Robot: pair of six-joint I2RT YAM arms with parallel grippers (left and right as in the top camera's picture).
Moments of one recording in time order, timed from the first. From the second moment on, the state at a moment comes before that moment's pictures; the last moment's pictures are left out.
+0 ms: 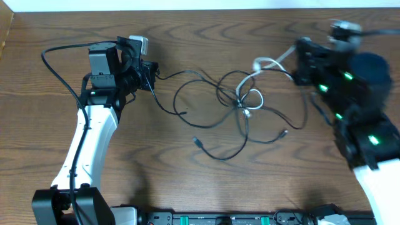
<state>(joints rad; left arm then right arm) 0.03 1.48 1.07 -0.29 0.46 0.02 0.20 1.06 1.16 -0.34 -0.08 0.41</state>
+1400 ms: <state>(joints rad) 0.50 1.48 1.07 -0.38 -0.19 -0.12 -0.13 0.98 1.16 -0.70 0.29 0.29</state>
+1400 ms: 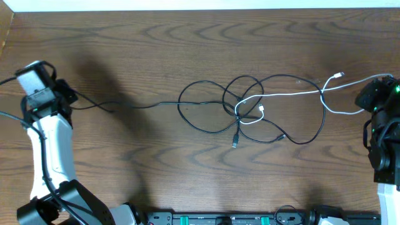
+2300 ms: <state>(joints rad) 0.91 1.48 1.07 -0.35 -0.05 -0.66 -0.13 1.02 1.16 -0.70 0.28 0.29</state>
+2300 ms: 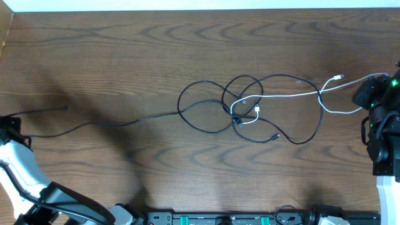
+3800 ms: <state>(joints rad) 1.09 1.42 1.08 -0.27 -0.20 -0.62 -0.13 1.05 1.16 -0.71 0.15 0.31</state>
